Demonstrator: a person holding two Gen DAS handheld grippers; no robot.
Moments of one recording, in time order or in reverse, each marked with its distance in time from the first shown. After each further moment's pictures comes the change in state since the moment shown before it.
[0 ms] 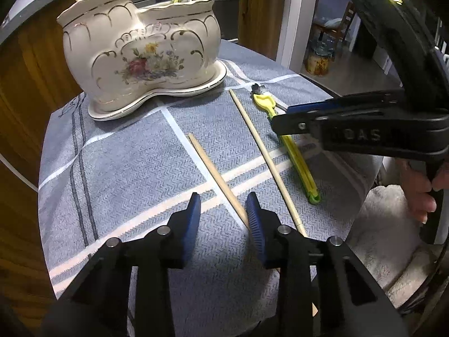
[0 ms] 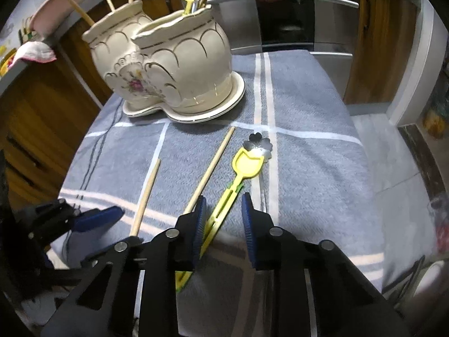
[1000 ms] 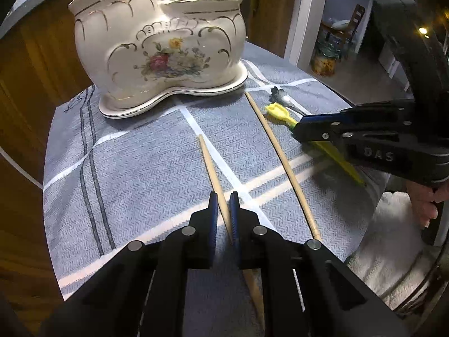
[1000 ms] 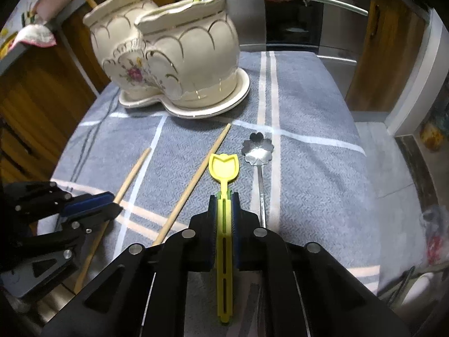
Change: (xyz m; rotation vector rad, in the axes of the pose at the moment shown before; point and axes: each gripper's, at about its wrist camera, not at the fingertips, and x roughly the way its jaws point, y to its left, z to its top) left arm 0.005 0.026 0.006 -0.037 0.015 0.007; right arm -0.001 0.002 0.000 -0.056 -0.009 -0.012
